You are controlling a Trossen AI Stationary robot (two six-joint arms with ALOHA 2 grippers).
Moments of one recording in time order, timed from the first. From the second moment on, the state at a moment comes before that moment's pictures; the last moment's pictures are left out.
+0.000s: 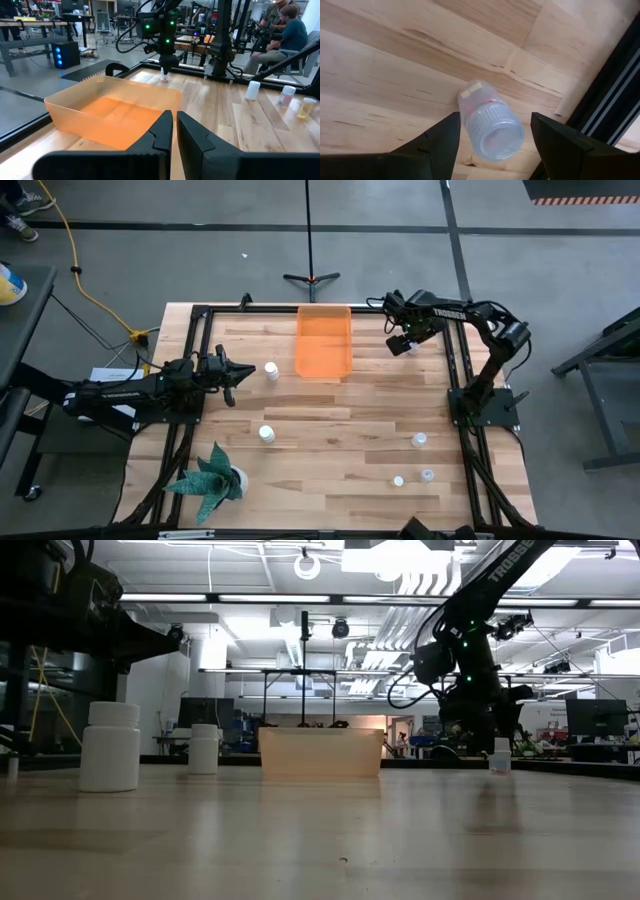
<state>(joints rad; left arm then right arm) 0.14 0.11 0.01 0.07 -0.17 -0.08 -0.79 1.73 1.10 -1.06 0.23 0.38</state>
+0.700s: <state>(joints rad) 0.14 0.11 0.01 0.06 -0.17 -0.08 -0.79 1.73 1.10 -1.06 0.23 0.38</state>
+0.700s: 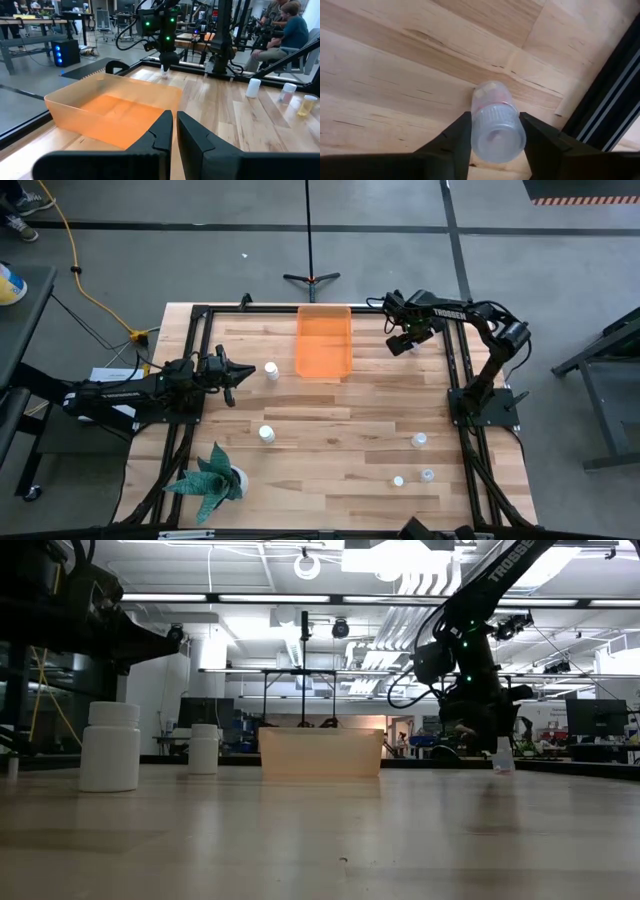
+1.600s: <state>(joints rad) 0.14 0.11 0.01 0.06 -0.17 -0.08 -0.75 1.72 1.10 -0.99 0.01 0.29</state>
